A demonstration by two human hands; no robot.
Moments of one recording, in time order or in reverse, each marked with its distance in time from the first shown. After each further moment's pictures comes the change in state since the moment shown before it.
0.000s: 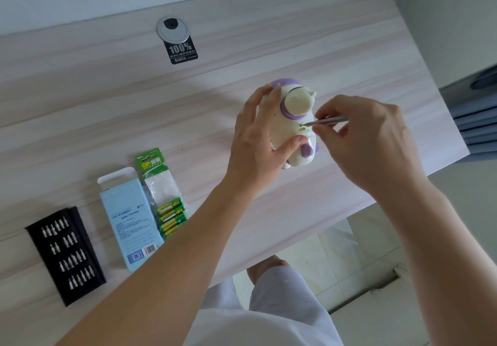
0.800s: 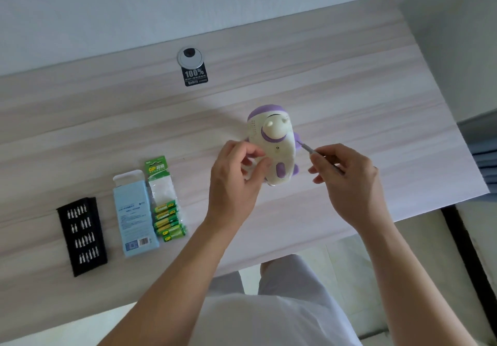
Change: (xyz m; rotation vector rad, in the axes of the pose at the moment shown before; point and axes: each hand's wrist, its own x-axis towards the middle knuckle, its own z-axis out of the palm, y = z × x) left_hand -0.029 0.042 0.003 0.088 0.237 -0.113; right_hand -0.001 0.073 0.012 0.634 -0.119 0.122
